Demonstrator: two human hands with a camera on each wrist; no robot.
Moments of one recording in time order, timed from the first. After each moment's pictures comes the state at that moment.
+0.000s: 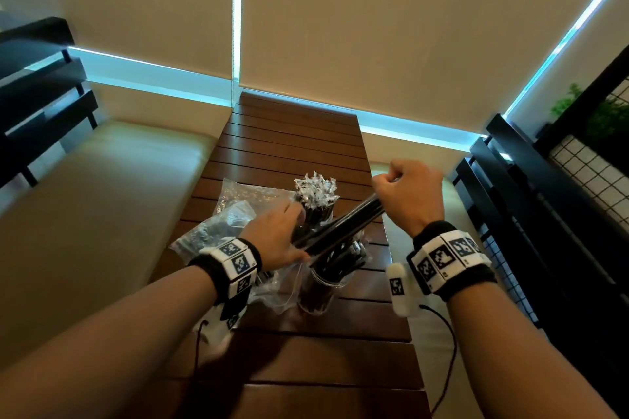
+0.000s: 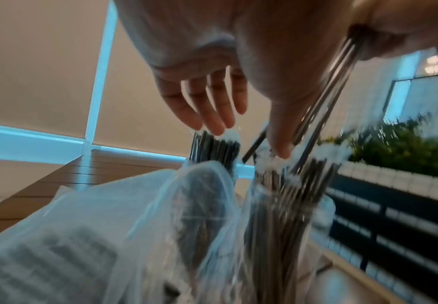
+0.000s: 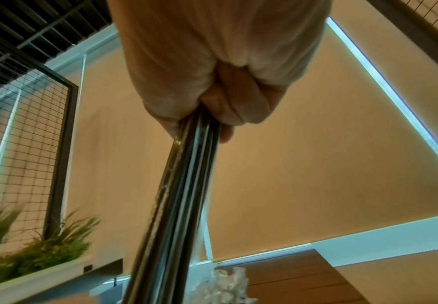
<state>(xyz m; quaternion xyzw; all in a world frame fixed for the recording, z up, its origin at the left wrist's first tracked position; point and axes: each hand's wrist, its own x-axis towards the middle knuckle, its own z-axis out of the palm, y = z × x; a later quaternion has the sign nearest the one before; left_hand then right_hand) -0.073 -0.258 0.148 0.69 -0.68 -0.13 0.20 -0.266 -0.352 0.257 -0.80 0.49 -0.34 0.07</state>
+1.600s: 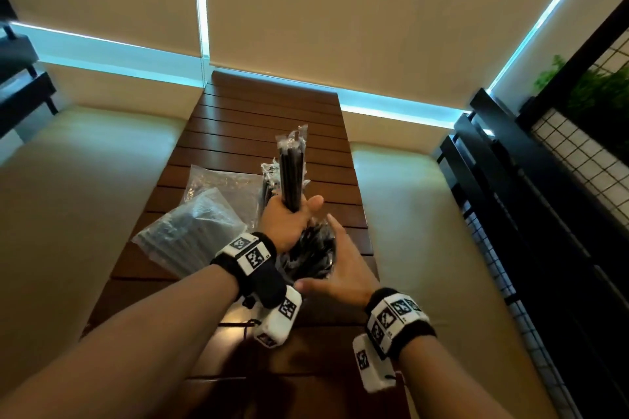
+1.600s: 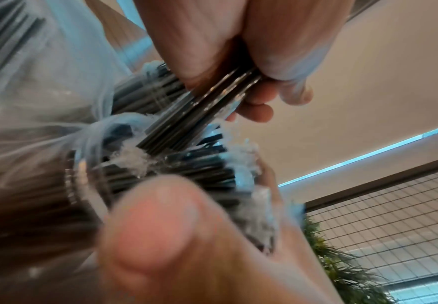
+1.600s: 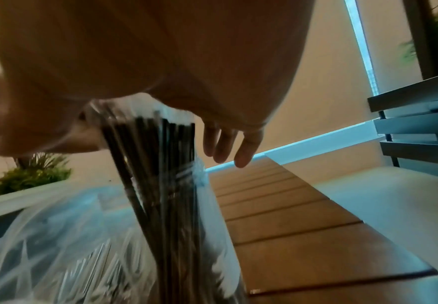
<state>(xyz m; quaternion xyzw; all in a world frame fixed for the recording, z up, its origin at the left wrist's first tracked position) -0.146 -0.312 0.128 0.60 -0.40 -0.39 0.57 -0.308 -0.328 0.104 -0.80 0.43 -0.14 0.40</state>
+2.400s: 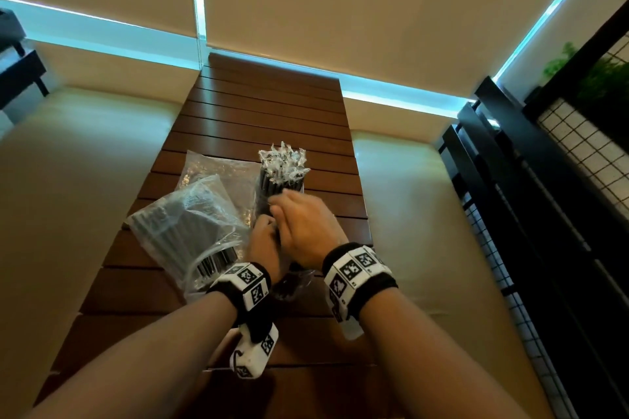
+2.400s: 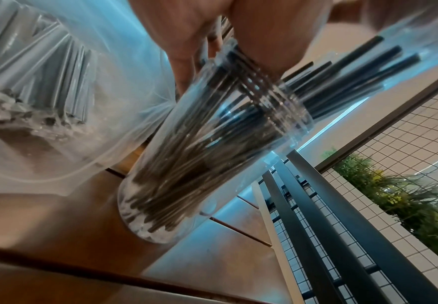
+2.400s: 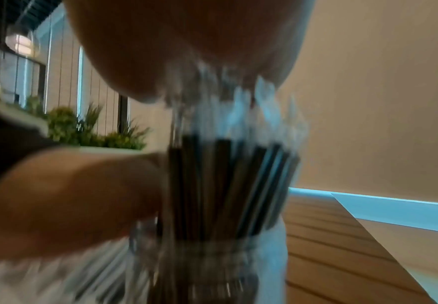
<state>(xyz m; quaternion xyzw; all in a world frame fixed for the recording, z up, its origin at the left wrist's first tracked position) -0.148 -0.295 0.047 0.74 -0.44 -0.26 0.44 -0.235 -0.334 0.139 -0.94 0.27 -0.17 0.12</state>
